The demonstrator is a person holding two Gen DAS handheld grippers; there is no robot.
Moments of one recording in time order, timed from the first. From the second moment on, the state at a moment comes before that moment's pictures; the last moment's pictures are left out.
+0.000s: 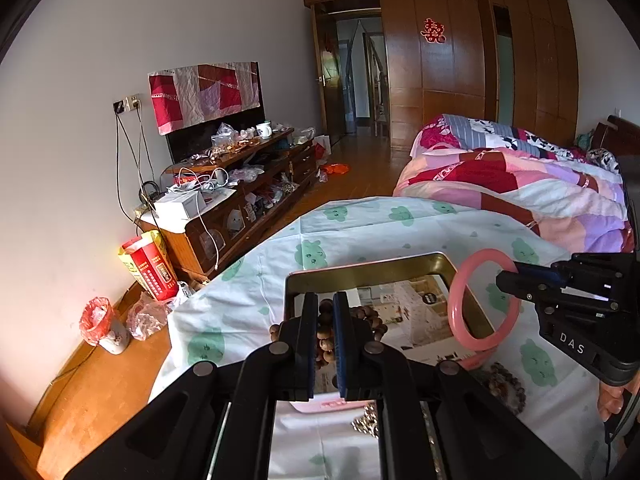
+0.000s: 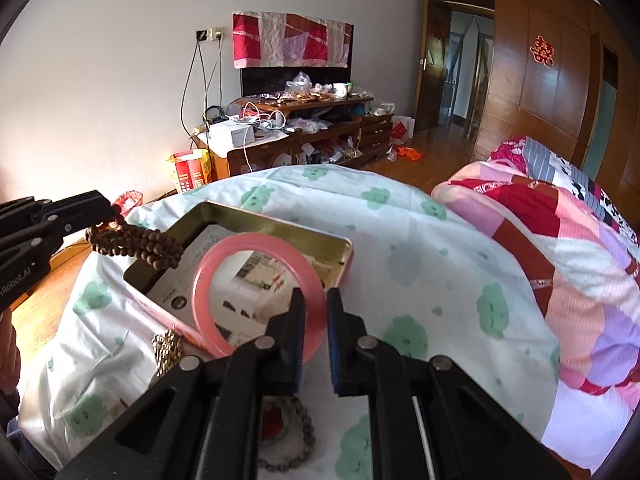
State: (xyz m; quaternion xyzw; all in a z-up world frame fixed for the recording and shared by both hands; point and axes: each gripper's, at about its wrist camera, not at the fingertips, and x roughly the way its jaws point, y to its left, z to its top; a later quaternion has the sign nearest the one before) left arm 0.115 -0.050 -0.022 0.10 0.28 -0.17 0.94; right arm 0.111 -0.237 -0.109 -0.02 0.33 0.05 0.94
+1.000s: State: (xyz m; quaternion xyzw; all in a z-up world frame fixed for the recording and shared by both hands) left arm 0.161 -0.076 -0.071 0.14 0.32 -0.15 0.92; right arm 0.160 -0.222 -0.136 -0.04 0.35 0.04 0.94
